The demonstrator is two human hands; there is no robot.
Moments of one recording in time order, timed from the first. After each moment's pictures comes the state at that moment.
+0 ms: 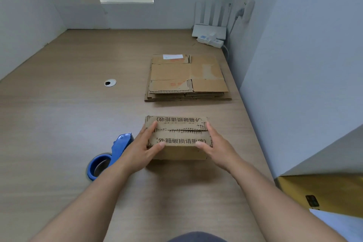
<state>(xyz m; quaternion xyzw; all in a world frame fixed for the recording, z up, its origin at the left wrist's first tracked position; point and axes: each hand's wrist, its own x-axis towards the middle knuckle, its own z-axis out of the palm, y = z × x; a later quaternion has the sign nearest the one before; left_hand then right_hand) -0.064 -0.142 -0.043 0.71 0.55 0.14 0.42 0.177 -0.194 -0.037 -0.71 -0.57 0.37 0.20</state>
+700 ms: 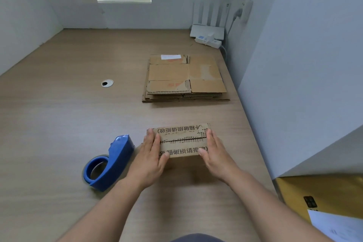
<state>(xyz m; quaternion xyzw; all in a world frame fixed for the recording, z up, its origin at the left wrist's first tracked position) -0.038 -0.164 -0.065 0.78 0.56 0.05 0.28 0.175 -0.199 -0.073 -0.72 -0.60 0.30 0.14</state>
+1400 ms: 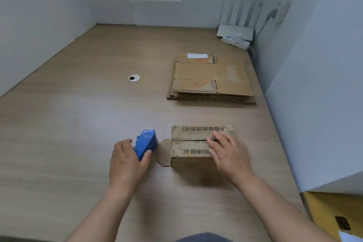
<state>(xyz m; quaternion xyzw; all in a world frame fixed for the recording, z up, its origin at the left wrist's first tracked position) -0.119 -0.174 -0.065 0.60 0.76 0.20 0.15 0.152 -0.186 -0.085 -0.64 -0.75 0.00 0.17</state>
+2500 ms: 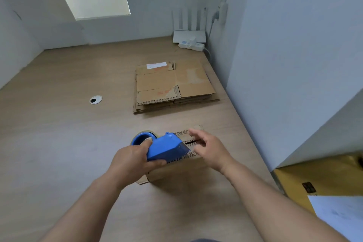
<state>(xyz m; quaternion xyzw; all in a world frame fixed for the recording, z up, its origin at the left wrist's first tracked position) -0.047 -0.142 0.010 0.84 0.53 -0.06 0.13 0.171 -0.188 -0.049 -0.67 -0.57 0.35 0.33</state>
